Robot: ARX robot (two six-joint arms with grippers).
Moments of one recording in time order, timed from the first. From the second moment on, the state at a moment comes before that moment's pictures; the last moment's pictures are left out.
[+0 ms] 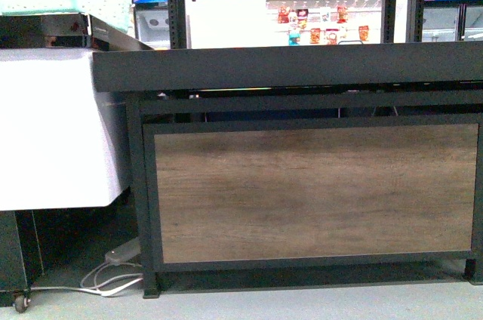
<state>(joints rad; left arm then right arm) 0.00 0.00 0.01 -0.01 0.00 0.00 0.00 0.00 0.01 0.00 0.00 0.00</state>
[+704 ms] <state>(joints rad) 0.00 0.00 0.01 -0.01 0.00 0.00 0.00 0.00 0.01 0.00 0.00 0.00</state>
